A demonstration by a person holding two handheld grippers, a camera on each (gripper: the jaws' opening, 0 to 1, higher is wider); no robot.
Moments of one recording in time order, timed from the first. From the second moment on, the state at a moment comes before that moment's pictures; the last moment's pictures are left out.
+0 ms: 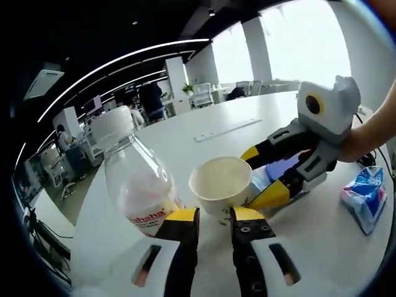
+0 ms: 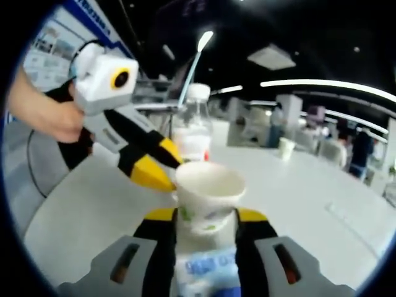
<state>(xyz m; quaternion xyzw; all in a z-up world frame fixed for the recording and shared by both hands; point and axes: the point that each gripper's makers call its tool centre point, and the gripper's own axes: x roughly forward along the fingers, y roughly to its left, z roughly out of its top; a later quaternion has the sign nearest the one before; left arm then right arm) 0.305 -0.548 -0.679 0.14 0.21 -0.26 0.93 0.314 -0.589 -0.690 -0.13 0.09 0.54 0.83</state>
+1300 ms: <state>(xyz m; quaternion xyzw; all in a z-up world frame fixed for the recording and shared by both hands) 0.237 -0.516 -0.687 -0.02 0.28 -0.15 0.95 0.278 -0.618 -0.684 -0.12 0.13 0.50 0.85</state>
